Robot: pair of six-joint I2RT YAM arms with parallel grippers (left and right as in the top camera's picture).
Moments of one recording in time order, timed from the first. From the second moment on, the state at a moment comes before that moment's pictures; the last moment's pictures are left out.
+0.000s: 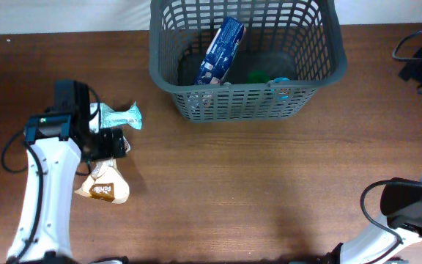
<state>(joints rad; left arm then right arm) 0.11 1.45 1.27 -1.19 -0.11 -0.05 -0.36 1.92 2.30 -1.62 0.28 0.42</state>
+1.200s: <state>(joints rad) 0.15 1.79 1.14 -0.86 -0.08 0.04 -0.36 1.92 2.30 -1.62 0.28 0.42</state>
